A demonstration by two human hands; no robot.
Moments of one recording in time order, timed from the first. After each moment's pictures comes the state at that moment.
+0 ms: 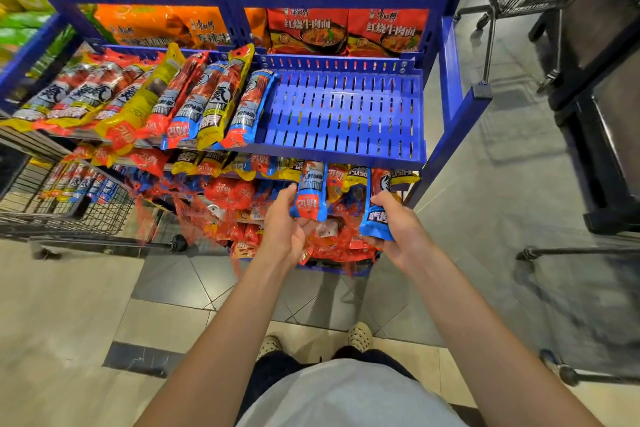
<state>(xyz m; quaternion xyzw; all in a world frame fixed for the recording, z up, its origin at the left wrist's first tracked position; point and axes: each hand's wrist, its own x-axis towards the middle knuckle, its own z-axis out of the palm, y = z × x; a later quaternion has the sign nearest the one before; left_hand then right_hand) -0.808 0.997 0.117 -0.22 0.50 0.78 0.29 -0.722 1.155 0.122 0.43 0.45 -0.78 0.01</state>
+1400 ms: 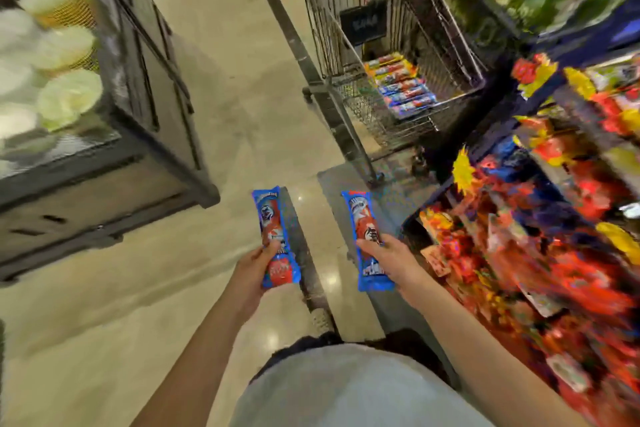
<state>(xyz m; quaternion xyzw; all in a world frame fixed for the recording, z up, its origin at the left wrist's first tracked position) -0.659 0.440 0.047 -0.49 0.43 0.76 -0.01 -0.819 0.636 0.050 0.08 0.73 -0.53 0.44</state>
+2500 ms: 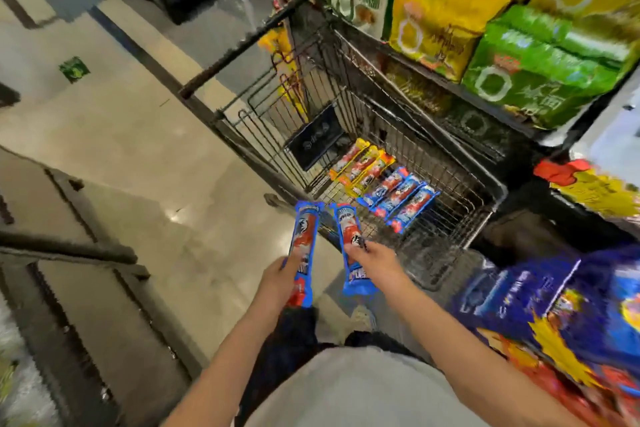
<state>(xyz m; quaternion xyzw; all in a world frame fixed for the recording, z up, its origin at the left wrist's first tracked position) -1.216 0.113 0.049 -0.42 0.67 0.59 0.17 -1.283 0.293 0.027 0.19 0.72 -0.56 0.36</state>
